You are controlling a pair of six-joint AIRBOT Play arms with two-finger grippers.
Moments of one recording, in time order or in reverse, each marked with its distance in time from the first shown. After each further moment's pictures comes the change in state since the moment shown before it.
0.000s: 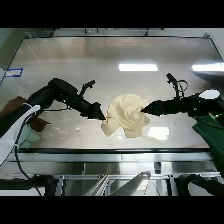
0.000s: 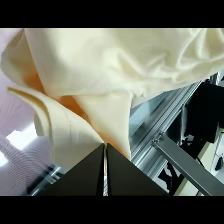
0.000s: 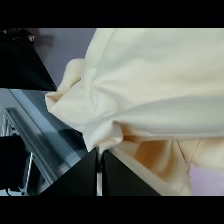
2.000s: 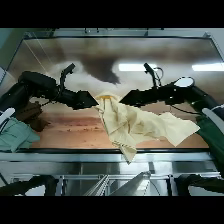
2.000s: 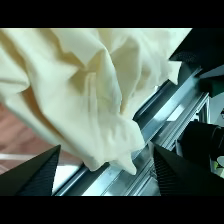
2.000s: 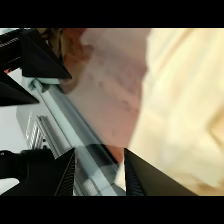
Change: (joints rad) left arm 0.156 0.153 -0.036 -0.029 -0.052 0.053; right arm 0.163 -0.210 0.240 0.094 -0.019 0.063
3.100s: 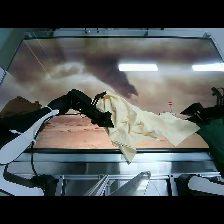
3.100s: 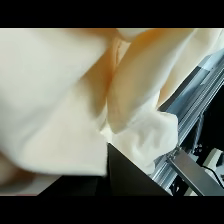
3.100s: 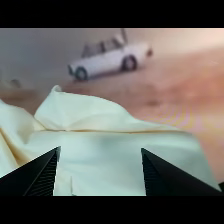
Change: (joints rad) left arm -0.283 -0.306 0.010 -0.021 -0.085 -0.019; right arm -0.729 0.031 -0.145 -0.538 0.055 0.130
